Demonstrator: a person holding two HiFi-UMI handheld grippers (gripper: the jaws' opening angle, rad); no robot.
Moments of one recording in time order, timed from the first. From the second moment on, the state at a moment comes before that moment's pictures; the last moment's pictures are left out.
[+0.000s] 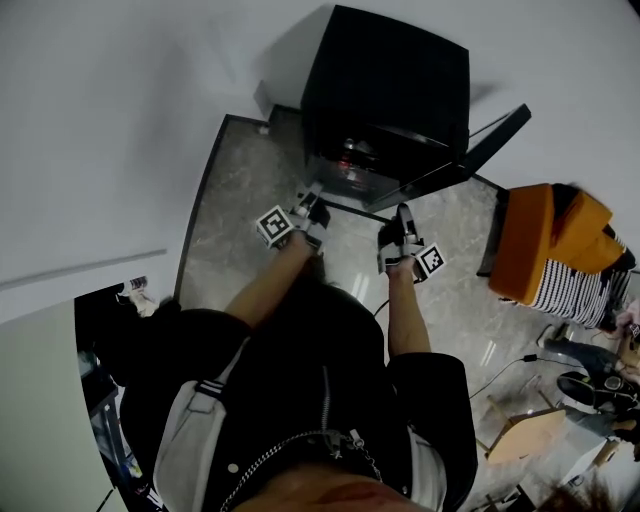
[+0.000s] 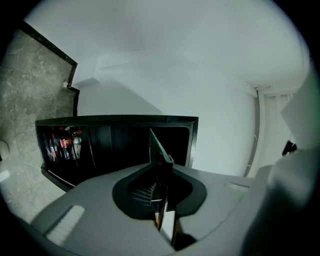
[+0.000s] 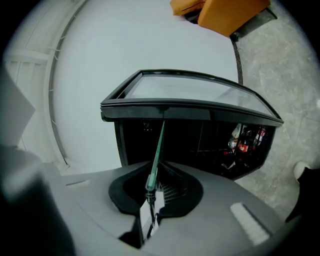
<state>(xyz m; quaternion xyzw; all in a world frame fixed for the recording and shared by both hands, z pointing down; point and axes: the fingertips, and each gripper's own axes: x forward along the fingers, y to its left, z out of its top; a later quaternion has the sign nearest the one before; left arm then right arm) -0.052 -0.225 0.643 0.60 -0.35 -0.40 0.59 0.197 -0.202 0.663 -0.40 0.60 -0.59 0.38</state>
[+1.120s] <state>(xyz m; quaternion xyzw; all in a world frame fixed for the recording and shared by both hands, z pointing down) -0.039 -0.072 0.584 0.64 -0.33 -0.43 0.55 0.207 -0.058 0.597 -0.35 0.67 -0.54 0.38</state>
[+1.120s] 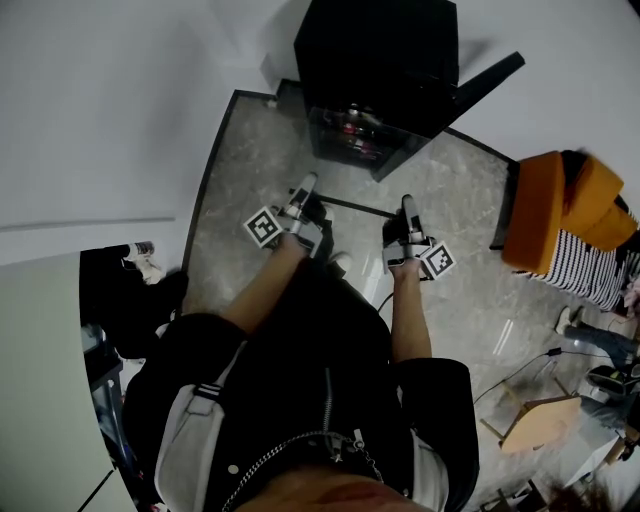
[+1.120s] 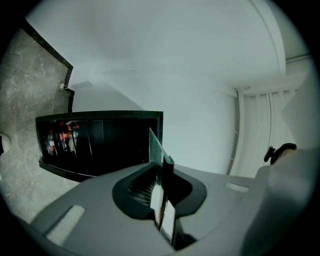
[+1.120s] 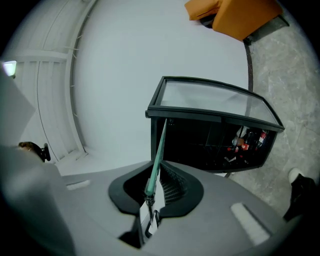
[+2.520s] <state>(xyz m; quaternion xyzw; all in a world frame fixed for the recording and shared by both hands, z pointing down) -0.052 -0.009 0.589 0.64 -0.33 -0.42 0.55 0.195 0.003 0.604 -0.35 0.67 -0.54 0.37</state>
